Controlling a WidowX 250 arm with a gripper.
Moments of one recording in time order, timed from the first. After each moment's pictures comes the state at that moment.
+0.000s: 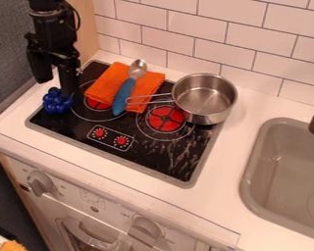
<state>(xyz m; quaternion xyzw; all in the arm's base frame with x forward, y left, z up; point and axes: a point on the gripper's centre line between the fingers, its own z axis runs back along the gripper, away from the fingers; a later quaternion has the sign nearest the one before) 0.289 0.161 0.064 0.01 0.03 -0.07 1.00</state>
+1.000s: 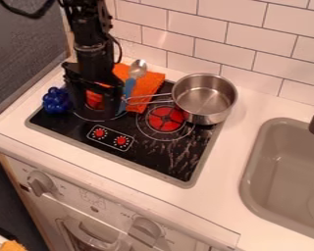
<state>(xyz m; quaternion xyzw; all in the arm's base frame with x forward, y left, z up) 0.305 0.107 0.028 0.03 0.00 0.00 1.00</state>
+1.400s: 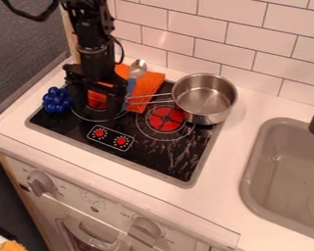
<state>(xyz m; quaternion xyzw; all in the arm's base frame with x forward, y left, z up) 0.313 0.106 0.021 0.03 -0.01 0.03 1.00</state>
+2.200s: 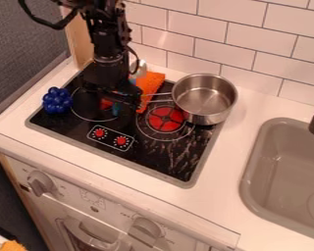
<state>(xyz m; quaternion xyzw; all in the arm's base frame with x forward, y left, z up) 0.318 0.090 0.011 0.03 0.00 0.03 1.00</state>
